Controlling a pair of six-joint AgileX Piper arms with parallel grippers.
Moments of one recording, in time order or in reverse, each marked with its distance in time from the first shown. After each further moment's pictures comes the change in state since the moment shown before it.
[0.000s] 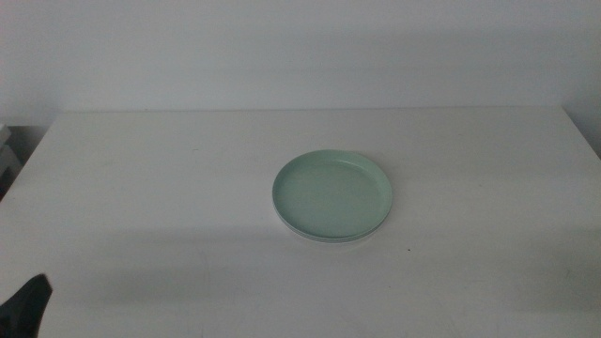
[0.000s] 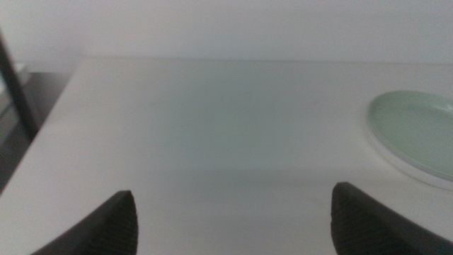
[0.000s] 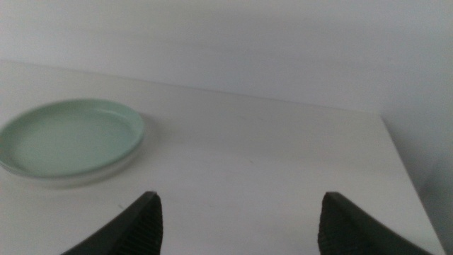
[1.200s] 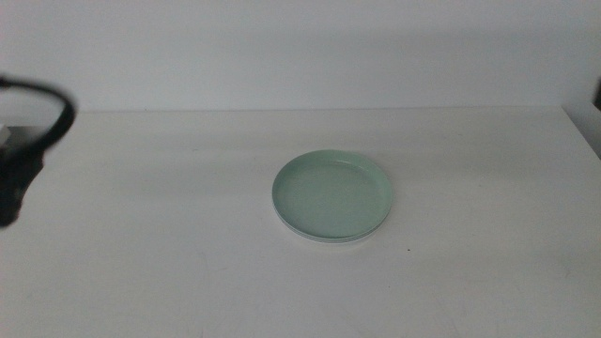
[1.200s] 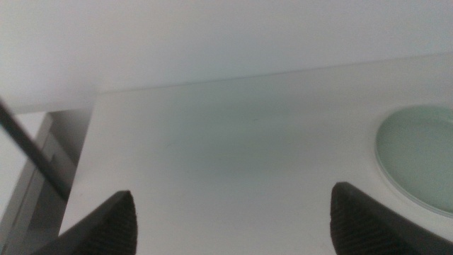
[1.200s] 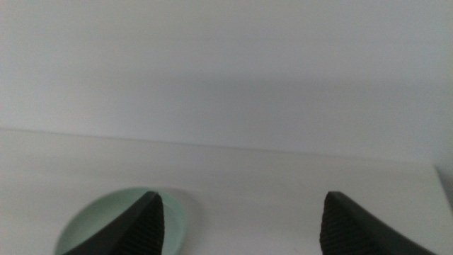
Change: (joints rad) left arm -0.078 0.483 -0.571 0.047 0.258 0.079; right arm 0.044 0.607 -0.605 0.080 0.078 0.076
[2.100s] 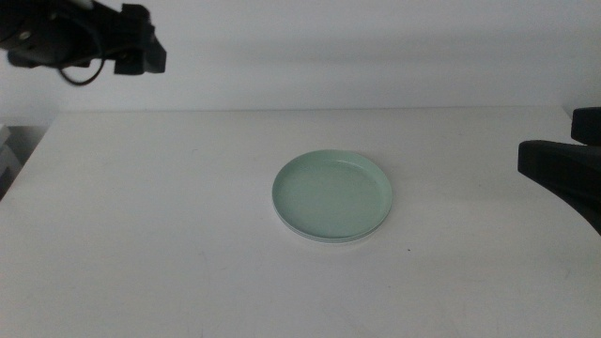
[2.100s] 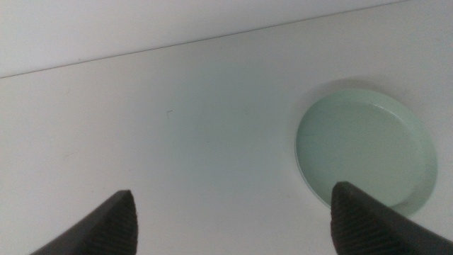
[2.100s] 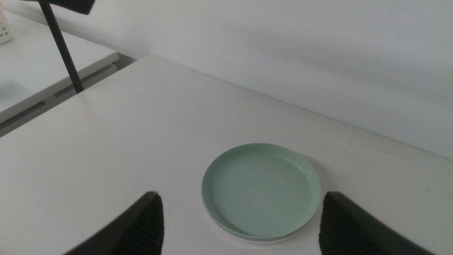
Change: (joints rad) left arm 0.000 0.639 -0.669 -0.360 0.307 0.285; right arm 0.278 -0.048 -0.060 0.015 0.213 -0.054
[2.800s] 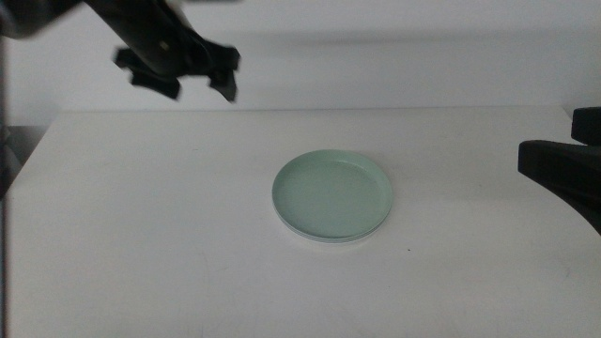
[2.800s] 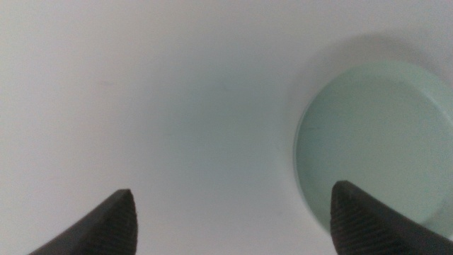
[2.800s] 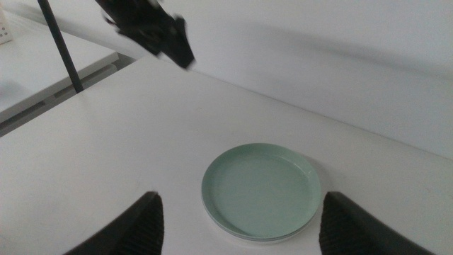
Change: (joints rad) left arm 0.000 0.562 -0.434 -0.091 0.185 0.010; right arm 0.000 0.000 0.000 0.000 0.000 0.000
